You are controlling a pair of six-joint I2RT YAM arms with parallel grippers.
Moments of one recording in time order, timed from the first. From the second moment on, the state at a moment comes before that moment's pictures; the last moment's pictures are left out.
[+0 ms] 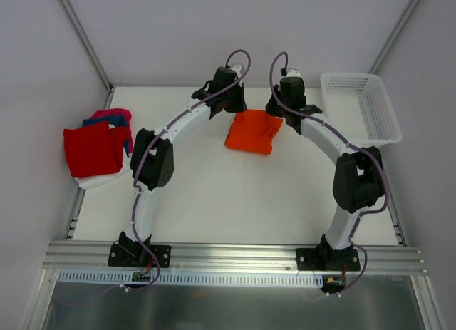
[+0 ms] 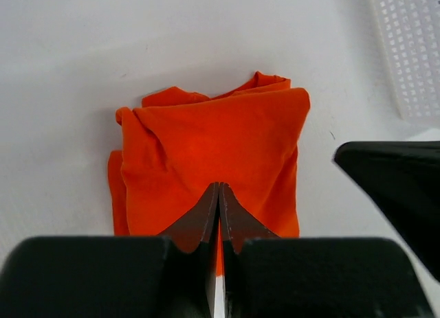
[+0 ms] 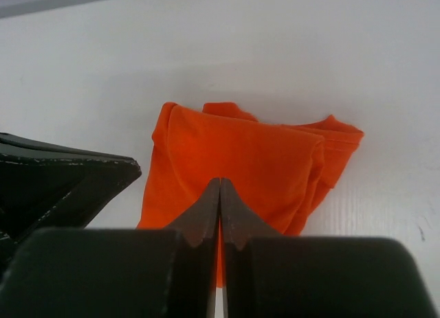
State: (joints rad) left arm -0.54 2.18 1.99 -0.41 0.13 -0.41; right arm 0.38 1.78 1.44 -0.17 0.09 0.42
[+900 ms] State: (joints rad) left arm -0.51 2.47 2.03 -0.37 0.30 -0.56; right arm 0.47 2.18 1.74 -0.64 0.15 0.53
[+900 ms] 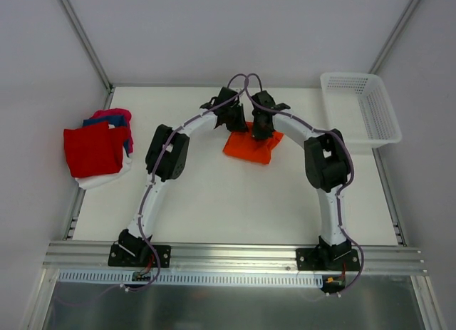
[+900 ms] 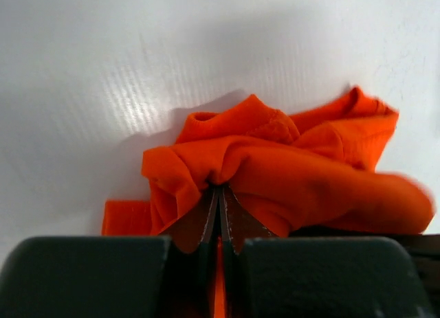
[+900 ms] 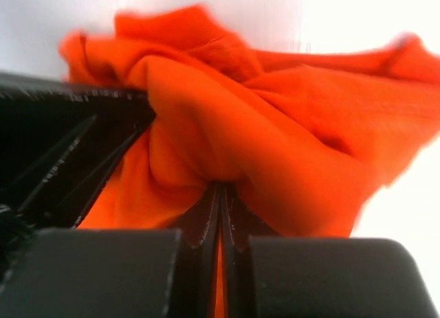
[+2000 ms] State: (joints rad) left arm -0.81 1.73 1.19 -0.40 -0.29 -0.72; right arm 0.72 1.72 1.14 -0.49 0.33 0.64
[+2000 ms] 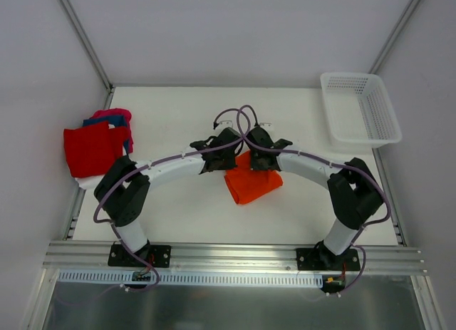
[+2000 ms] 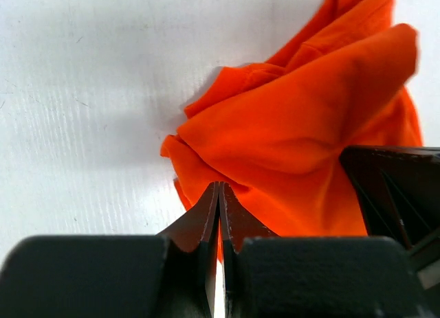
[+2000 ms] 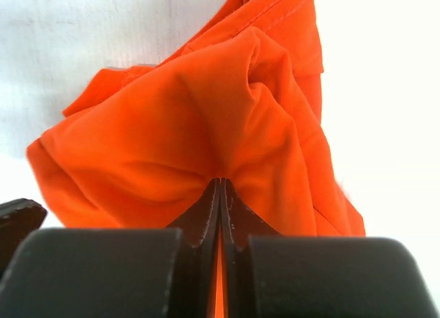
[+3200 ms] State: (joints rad) left arm -0.86 1.81 1.11 -0.41 -0.19 -0.73; right arm 0.75 1.70 1.04 -0.56 0.48 0.71
